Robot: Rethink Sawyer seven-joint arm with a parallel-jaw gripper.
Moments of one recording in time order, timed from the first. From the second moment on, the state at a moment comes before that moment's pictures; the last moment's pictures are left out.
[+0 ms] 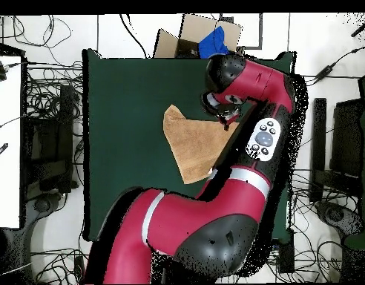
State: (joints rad) arm -0.18 -0.03 -0.47 0.70 0.28 1.32 2.27
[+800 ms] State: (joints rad) arm -0.12 -0.03 -0.48 0.72 0.28 1.09 2.27
